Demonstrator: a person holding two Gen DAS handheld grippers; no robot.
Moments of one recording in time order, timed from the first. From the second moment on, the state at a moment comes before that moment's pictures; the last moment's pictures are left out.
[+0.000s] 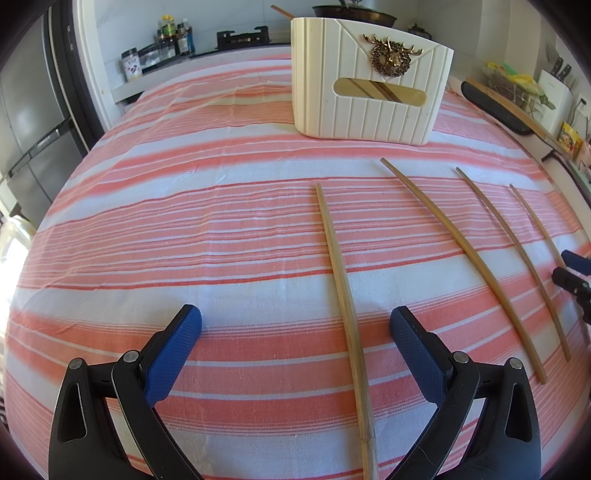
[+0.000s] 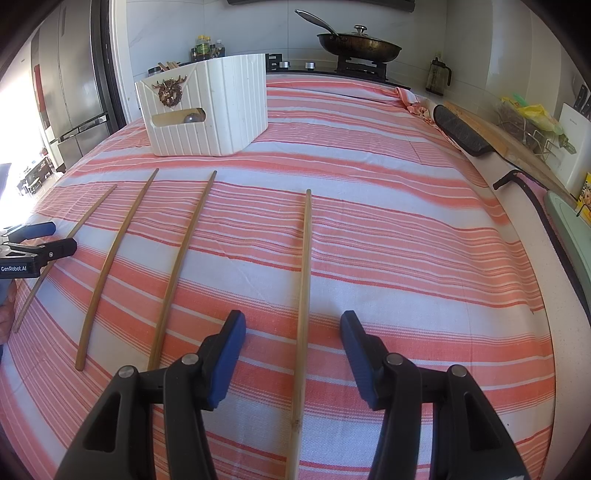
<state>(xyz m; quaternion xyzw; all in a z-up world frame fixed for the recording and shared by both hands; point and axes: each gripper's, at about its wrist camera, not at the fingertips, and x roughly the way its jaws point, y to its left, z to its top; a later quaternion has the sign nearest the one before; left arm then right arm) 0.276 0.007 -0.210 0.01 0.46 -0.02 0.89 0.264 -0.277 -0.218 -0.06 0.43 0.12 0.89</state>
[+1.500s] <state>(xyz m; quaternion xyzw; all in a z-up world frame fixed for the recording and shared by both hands) 0.352 -0.013 -0.190 0.05 0.53 -0.09 0.84 0.393 -0.262 -0.206 -0.04 0.54 0.13 0.83</state>
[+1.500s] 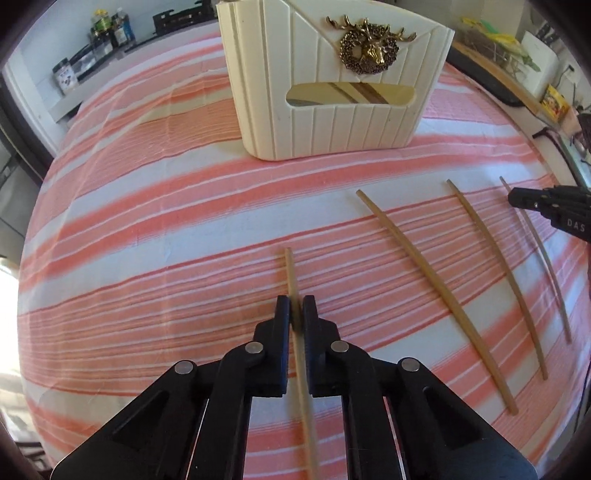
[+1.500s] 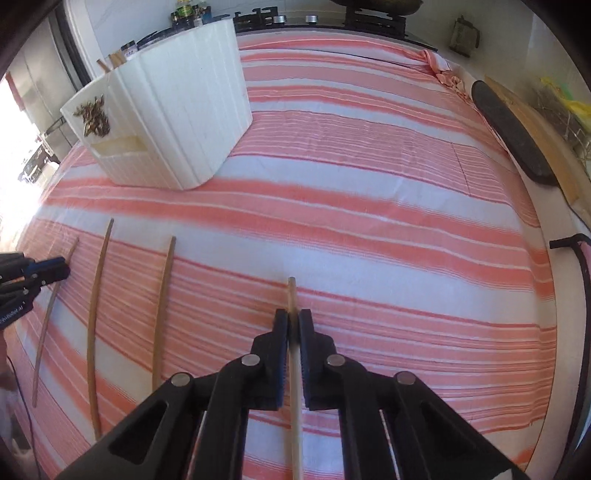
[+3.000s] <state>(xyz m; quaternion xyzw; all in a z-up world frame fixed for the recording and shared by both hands) 0.438 0.024 0.041 -0.07 0.28 -0.09 0.95 0.418 -0.163 0.060 -0.06 0.18 0.23 0.95</state>
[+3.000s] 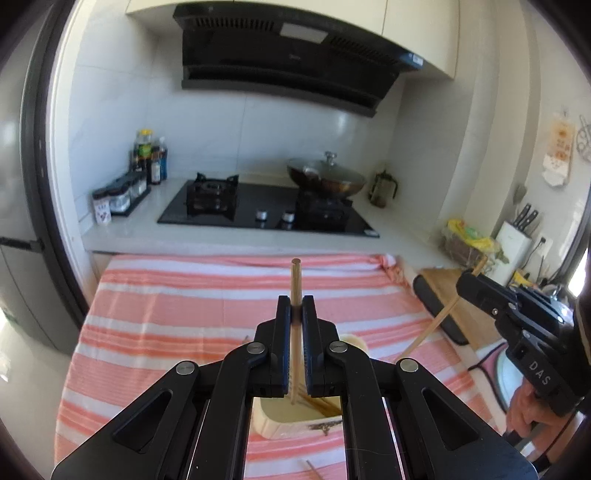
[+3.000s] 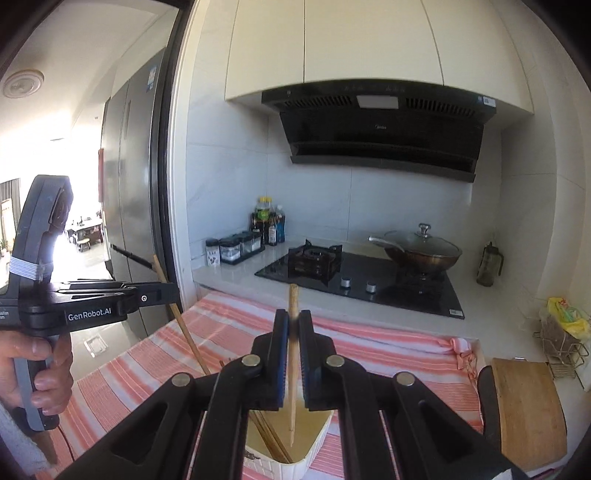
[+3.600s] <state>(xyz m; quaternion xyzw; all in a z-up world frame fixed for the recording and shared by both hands) 0.391 0.030 -0.047 -0.05 0.42 -0.12 0.90 0.408 -0.188 -0.004 0.00 0.27 0.24 0.93</state>
